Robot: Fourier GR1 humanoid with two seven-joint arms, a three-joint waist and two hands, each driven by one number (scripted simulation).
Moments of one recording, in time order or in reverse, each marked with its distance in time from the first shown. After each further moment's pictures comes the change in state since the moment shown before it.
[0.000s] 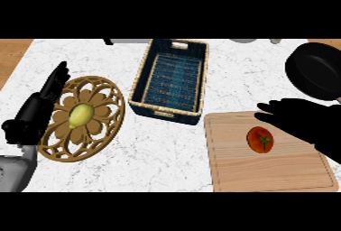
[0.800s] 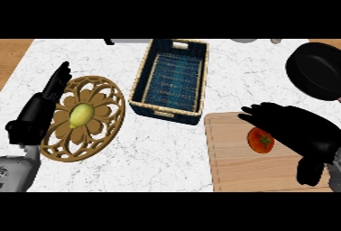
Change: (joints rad) left arm 0.005 -0.062 0.051 -0.016 -0.073 -0.050 0.015; right arm 0.036 0.201 0.148 0.267 0.471 0.015 -0.209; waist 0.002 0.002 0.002
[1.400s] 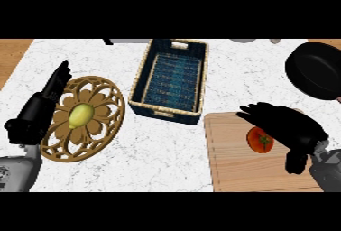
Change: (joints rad) left arm 0.000 -0.051 0.054 -0.012 -0.046 -0.047 0.022; right arm 0.044 0.106 -0.021 0.189 0.248 -0.108 -0.195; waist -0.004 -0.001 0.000
